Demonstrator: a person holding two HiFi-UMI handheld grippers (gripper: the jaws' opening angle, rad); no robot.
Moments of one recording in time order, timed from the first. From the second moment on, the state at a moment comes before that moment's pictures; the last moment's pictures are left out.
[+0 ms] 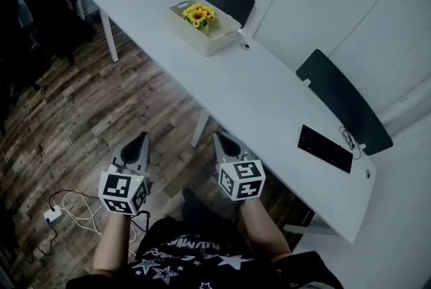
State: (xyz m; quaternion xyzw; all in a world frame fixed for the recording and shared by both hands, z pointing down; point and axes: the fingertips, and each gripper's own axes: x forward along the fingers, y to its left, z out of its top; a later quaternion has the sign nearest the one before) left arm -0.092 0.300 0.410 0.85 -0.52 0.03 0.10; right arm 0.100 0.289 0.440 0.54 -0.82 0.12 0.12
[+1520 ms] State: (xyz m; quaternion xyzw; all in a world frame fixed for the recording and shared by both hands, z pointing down) left arm -0.162 0.144 0.423 0.83 -0.55 0.03 0.12; right arm 0.048 0.067 0.451 0.52 -0.85 0.09 0.10
